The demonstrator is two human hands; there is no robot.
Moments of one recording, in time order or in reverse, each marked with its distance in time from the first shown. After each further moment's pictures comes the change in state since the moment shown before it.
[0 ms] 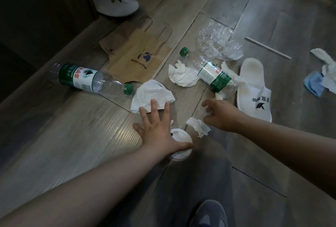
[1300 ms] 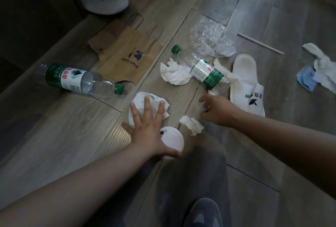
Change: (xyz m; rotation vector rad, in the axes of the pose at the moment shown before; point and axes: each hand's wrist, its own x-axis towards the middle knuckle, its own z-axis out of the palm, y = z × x) left_hand 0.002 -0.007 -0.005 0.079 -0.063 0.058; right_hand 0.004 0.012 -0.004 0.036 0.016 0.031
